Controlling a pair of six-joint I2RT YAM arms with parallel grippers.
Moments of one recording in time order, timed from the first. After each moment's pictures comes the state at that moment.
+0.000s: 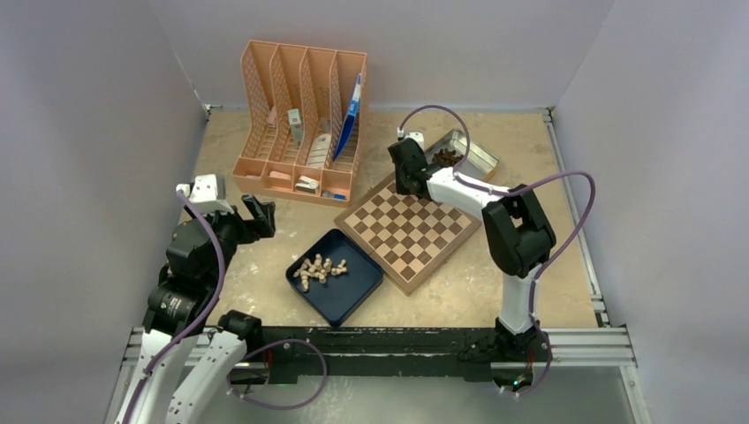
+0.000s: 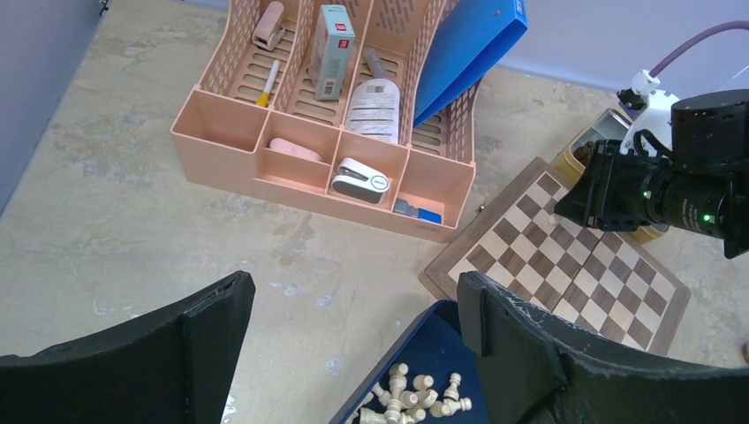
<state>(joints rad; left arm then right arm) -0.30 0.47 0.84 -0.57 -0.21 -0.31 0.58 1.94 1.38 -0.33 0.33 0.40</state>
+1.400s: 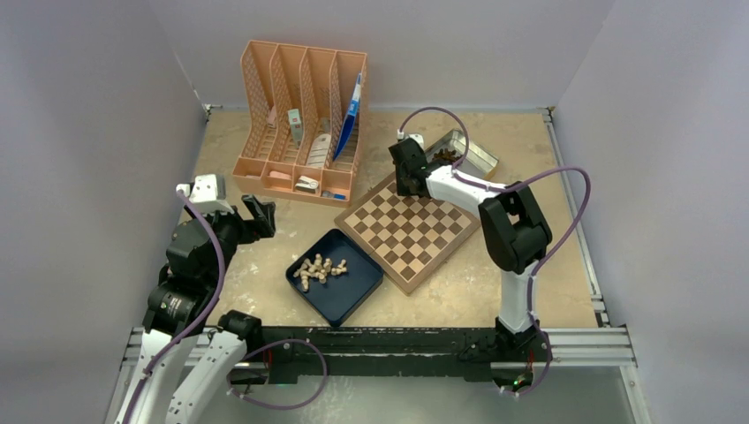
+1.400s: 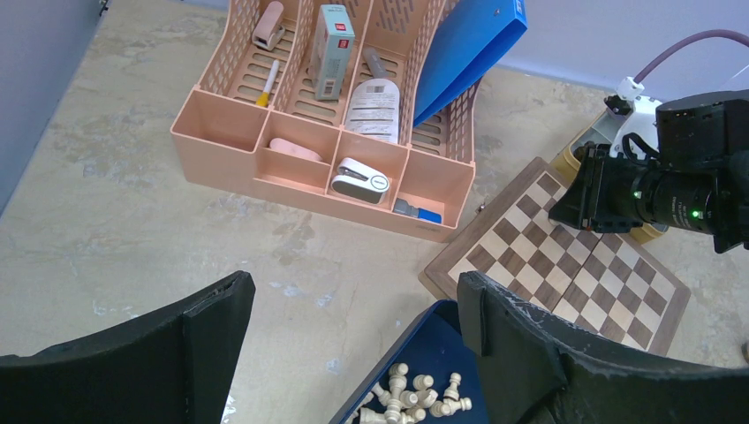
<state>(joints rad) -0.30 0.47 0.84 -0.57 -0.21 -0.31 0.57 1.98 1.41 -0.36 0.29 0.40</state>
